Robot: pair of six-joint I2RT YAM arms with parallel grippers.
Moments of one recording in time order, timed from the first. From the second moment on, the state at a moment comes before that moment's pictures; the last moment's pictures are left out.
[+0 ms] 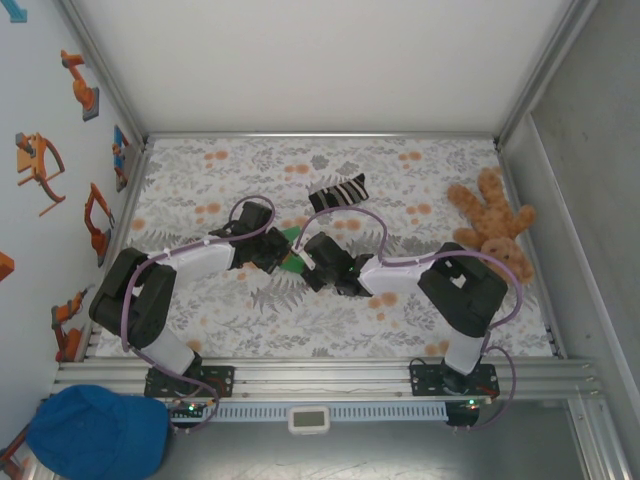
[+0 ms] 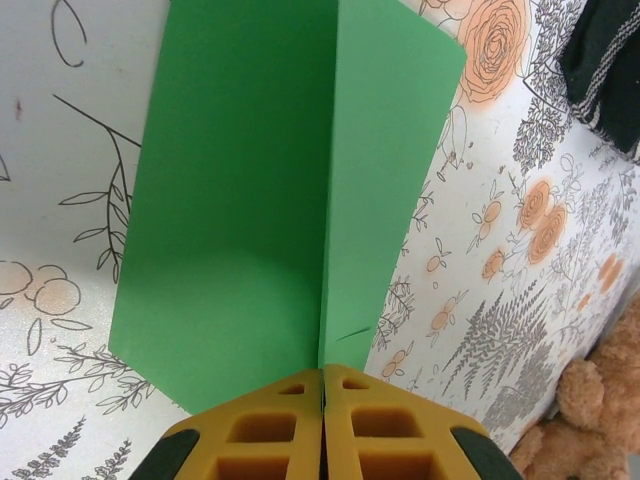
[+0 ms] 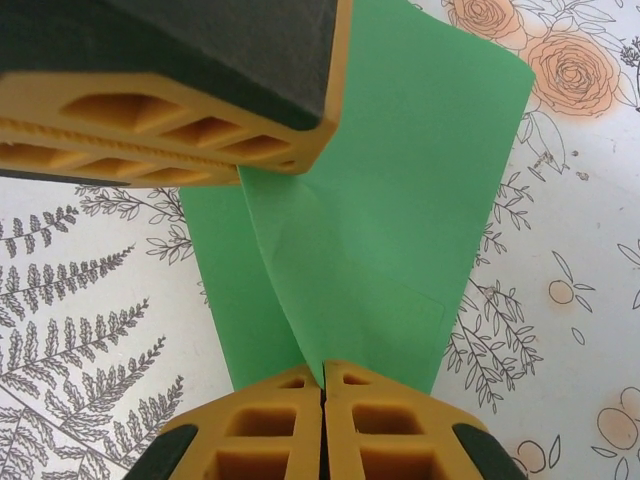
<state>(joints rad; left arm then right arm) -0.57 1.60 0.84 -0.20 0.23 -1.32 0.95 1.80 0.92 0.06 0.09 0.01</state>
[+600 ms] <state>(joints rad) -0.47 1.43 0.73 -0.21 0.20 -1.30 0.90 1.81 0.88 0.11 -0.01 0.03</state>
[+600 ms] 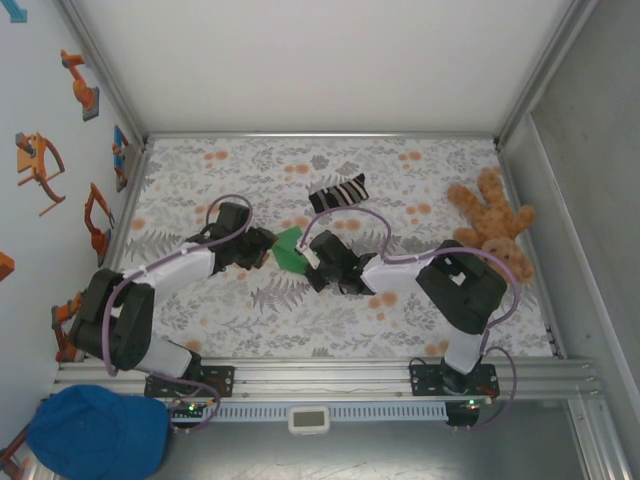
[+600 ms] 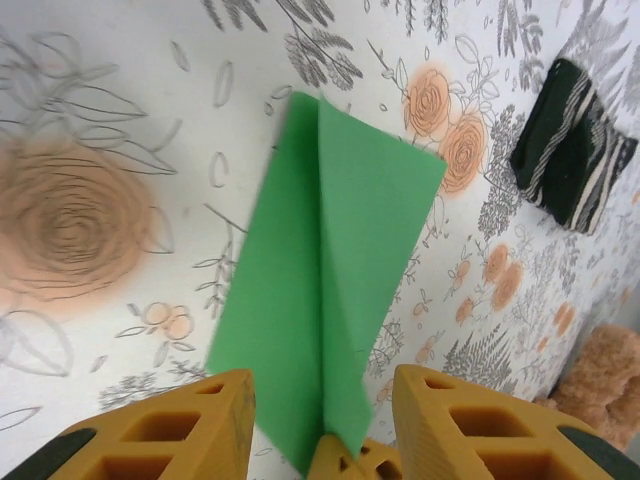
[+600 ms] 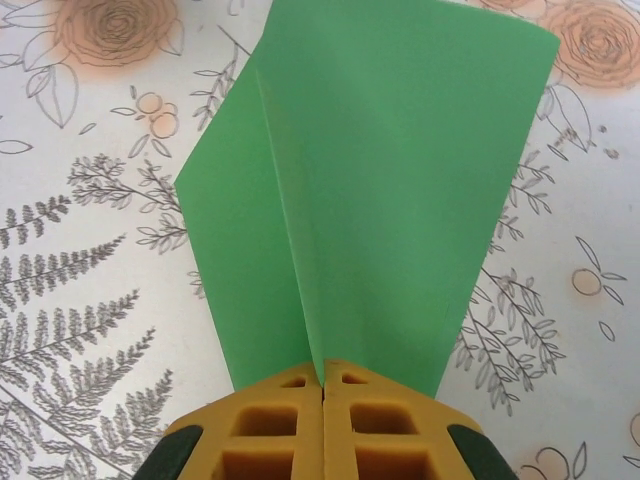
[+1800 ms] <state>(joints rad) -0.53 1.71 0.71 0.08 0.35 -1.27 0.73 1.82 0.84 0.24 -0.38 0.22</state>
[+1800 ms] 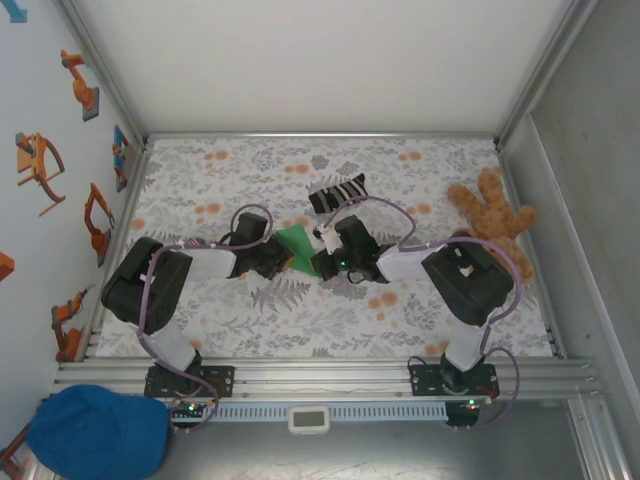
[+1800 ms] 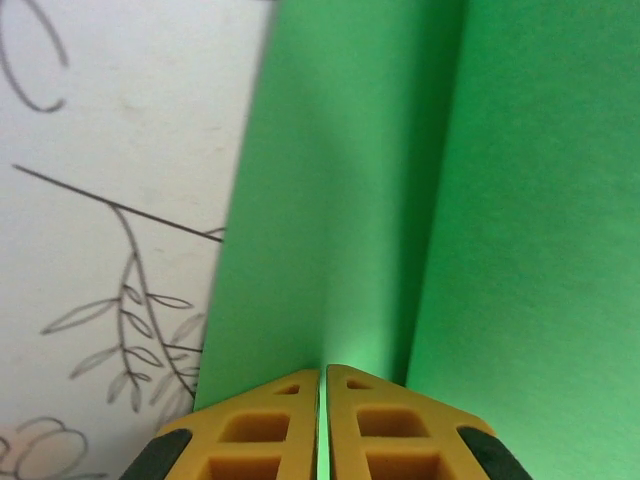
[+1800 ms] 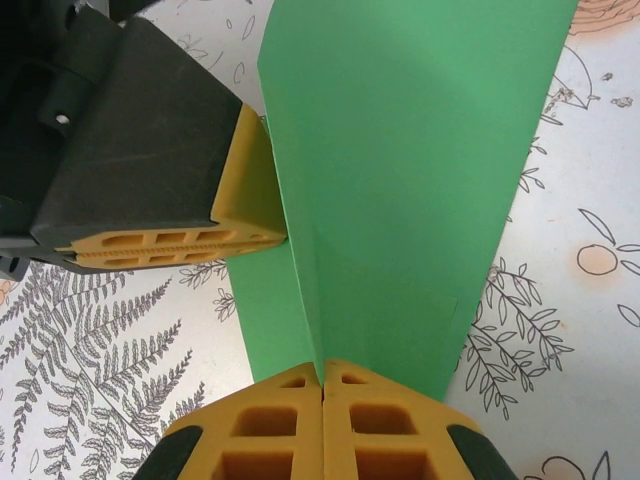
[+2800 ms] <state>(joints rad) -0.54 1.73 0.77 0.00 0.35 -1.27 0.74 1.84 0.84 0.17 -0.35 0.16</state>
